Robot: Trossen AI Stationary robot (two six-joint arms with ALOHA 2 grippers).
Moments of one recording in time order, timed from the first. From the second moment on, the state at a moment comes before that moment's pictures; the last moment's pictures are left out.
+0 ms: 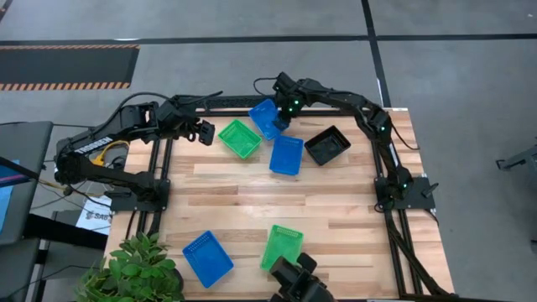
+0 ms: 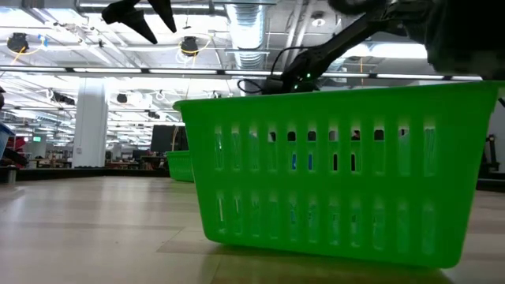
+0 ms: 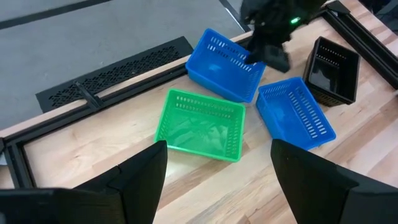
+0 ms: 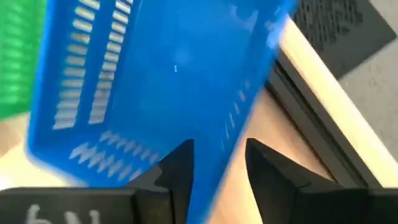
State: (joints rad) left arm 0.31 1.12 1.40 -1.12 -0.37 -0.64; right arm -0.67 2.24 1.88 -0.83 -0.11 0.00
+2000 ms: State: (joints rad) left arm 0.31 1.12 1.40 -1.08 -0.36 -0.65; right arm -0.05 1.36 0.91 -0.52 0.19 1.31
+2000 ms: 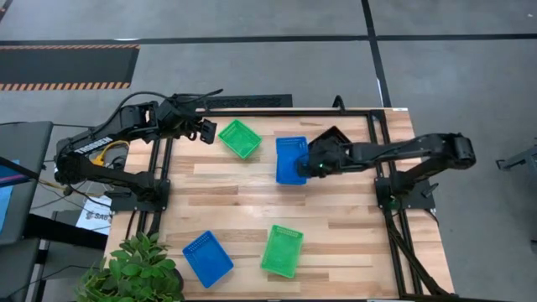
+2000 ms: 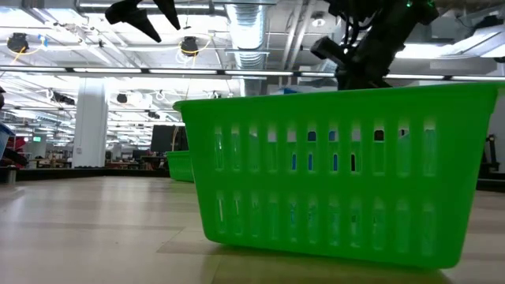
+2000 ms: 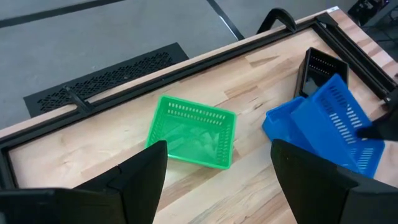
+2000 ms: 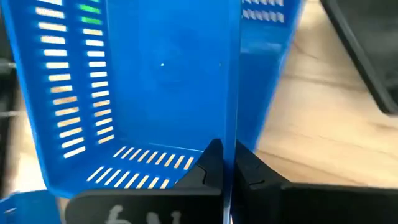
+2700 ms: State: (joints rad) left arm 0.31 1.12 1.40 -1.08 -0.35 -0.68; right arm -0.05 1.46 0.91 -0.50 0.20 1.42
